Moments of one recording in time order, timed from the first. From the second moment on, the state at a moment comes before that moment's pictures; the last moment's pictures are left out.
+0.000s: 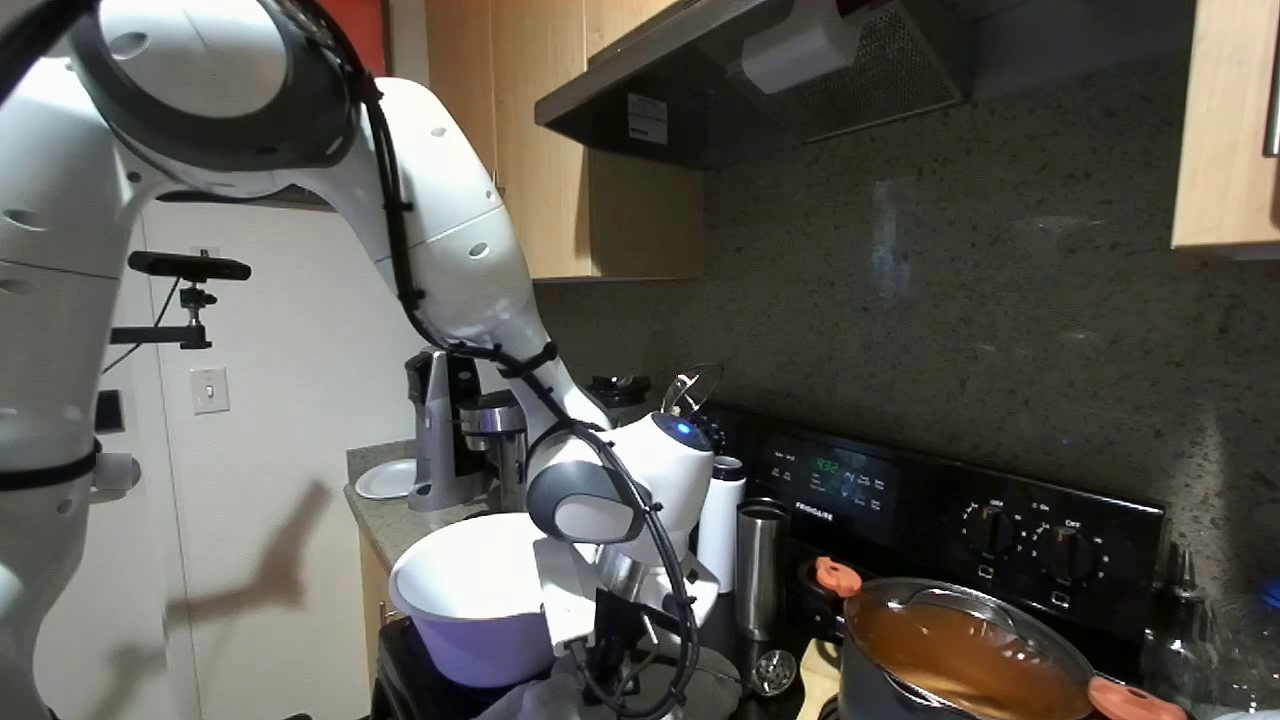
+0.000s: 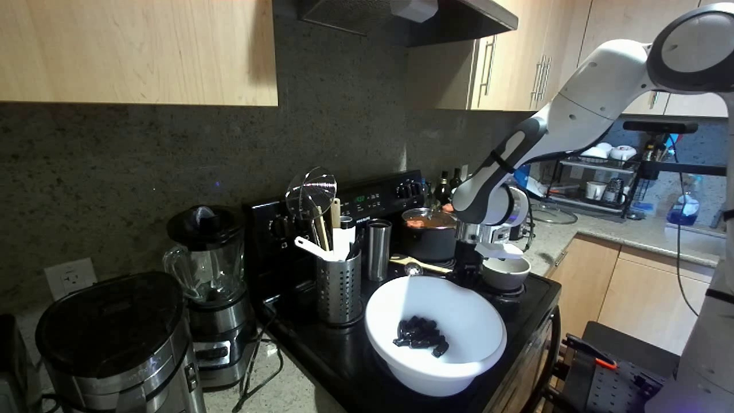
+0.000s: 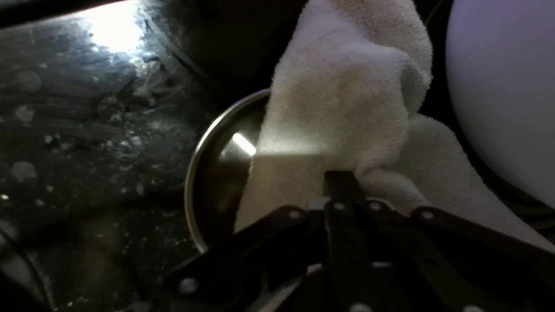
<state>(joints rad) -0.10 0.24 0.00 -2.43 0.46 2.49 -0.17</state>
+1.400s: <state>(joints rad) -0.08 0.15 0.00 -2.47 0.44 2.42 -0.12</state>
